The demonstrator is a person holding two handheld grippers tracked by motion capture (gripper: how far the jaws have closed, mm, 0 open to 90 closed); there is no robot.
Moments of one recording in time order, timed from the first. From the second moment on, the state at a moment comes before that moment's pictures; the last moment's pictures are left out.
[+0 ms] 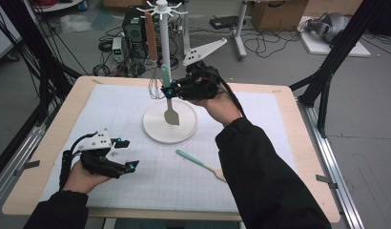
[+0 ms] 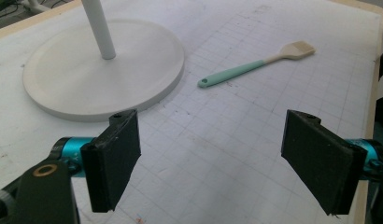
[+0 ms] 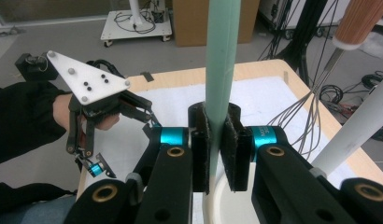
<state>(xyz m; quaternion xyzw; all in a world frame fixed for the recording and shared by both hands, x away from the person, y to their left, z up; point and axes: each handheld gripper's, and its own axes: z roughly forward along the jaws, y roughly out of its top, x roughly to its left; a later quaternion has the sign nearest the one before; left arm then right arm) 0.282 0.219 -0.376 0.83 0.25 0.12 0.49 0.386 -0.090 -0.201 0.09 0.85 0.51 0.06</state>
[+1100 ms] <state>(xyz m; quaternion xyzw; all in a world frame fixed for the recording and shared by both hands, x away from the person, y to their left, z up) 0.281 0.227 -0.375 0.83 0.26 0.13 0.49 0.418 -0.084 -0.156 0.09 0.84 0.53 0.06</state>
